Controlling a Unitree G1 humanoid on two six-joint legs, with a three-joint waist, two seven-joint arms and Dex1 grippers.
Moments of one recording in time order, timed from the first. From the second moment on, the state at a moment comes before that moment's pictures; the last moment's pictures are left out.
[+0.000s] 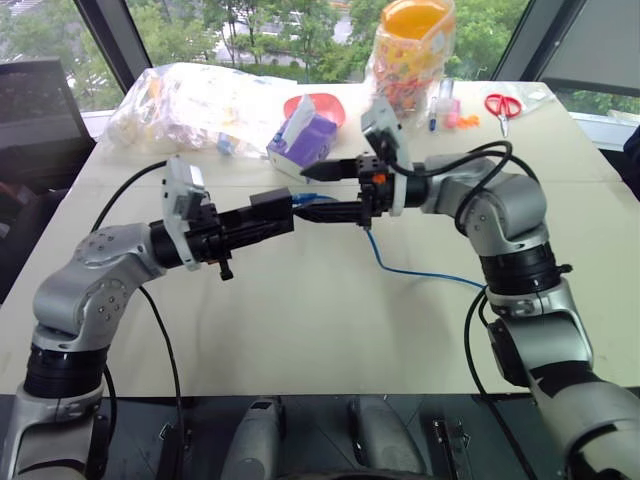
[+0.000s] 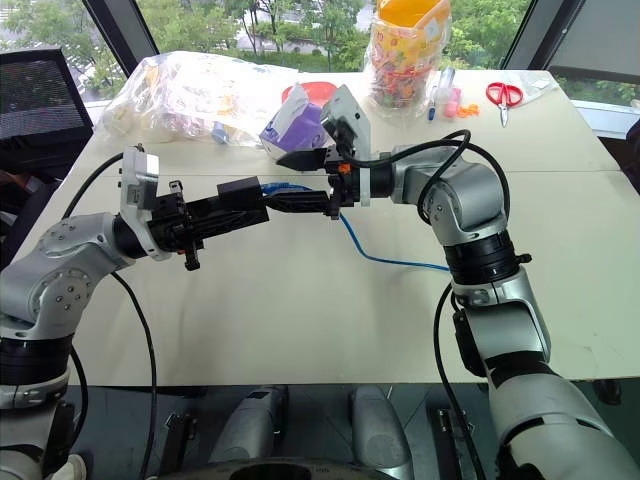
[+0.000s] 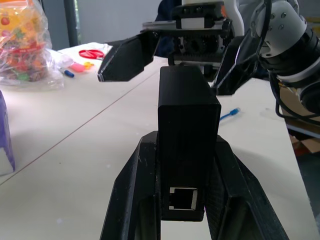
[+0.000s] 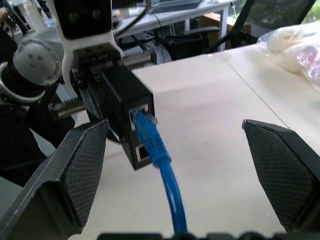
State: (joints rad) left arm -0.41 0.68 0.11 -0.28 -0.78 0.58 -0.94; right arm -0.95 -0.44 0.17 0.09 0.53 0.77 1.09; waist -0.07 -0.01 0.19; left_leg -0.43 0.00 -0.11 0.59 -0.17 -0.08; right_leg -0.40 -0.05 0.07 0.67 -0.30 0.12
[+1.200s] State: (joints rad) left arm -0.41 0.66 0.12 -0.28 -0.80 0.60 -0.93; right arm -0.96 -0.45 0.14 0.12 0.55 0.80 1.15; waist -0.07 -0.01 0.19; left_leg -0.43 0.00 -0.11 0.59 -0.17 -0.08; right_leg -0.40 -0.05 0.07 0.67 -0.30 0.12
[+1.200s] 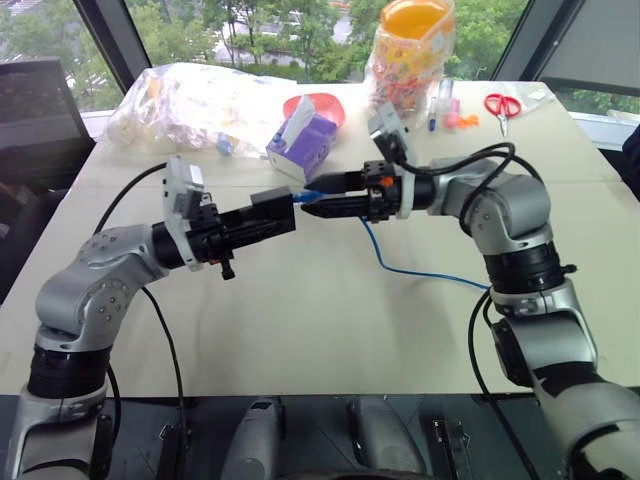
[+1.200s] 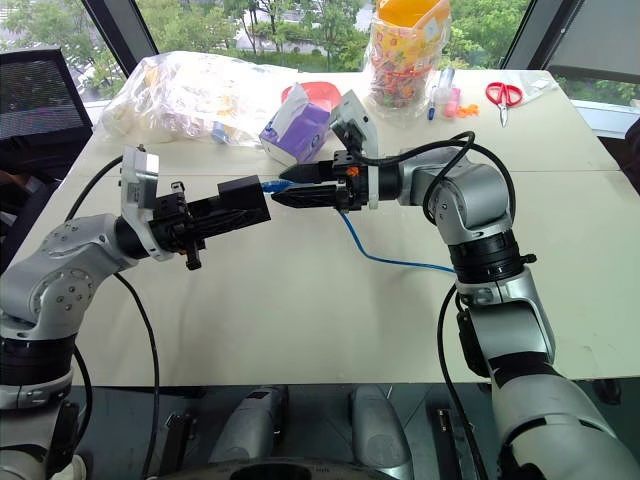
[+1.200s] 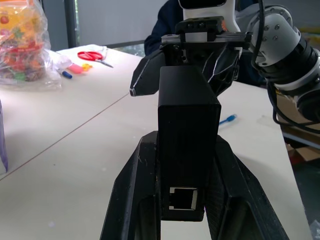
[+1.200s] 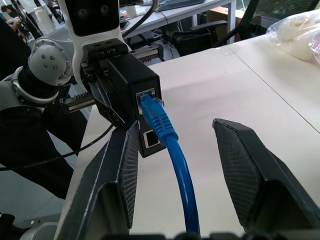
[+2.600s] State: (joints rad) left arm -0.45 0.70 0.20 -0.31 -1.10 0.84 -0.89; right arm -1.05 -0.48 0.10 0.24 0.73 0.96 1.33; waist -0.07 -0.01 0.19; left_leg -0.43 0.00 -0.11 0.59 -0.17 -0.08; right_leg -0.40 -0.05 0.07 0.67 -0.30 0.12
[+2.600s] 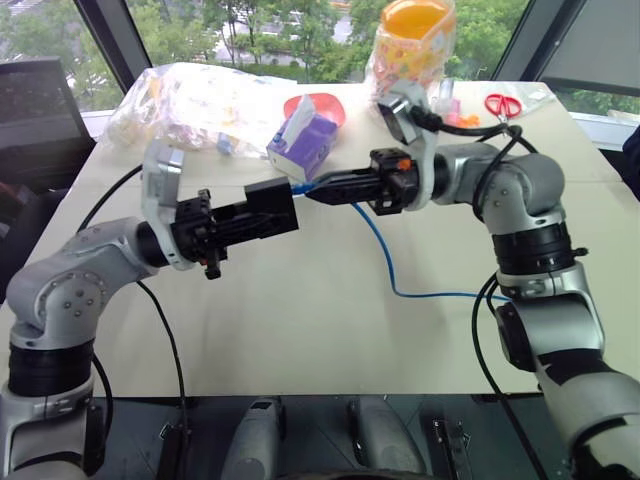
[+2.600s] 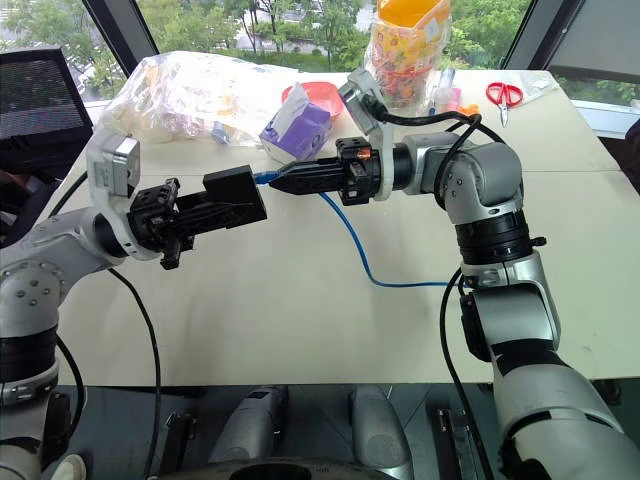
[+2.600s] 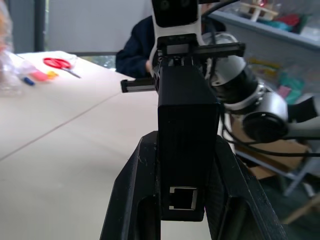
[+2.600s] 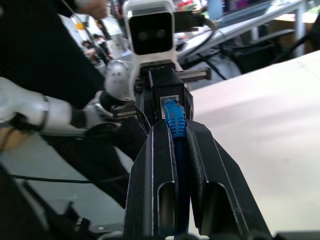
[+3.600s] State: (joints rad) left arm -0.41 0.77 0.22 -0.30 -1.11 0.86 -0.93; right arm -1.06 -0.57 0.07 0.22 0.71 0.97 1.33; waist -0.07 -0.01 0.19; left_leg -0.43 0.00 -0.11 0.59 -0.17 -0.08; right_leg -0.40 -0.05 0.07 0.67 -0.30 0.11
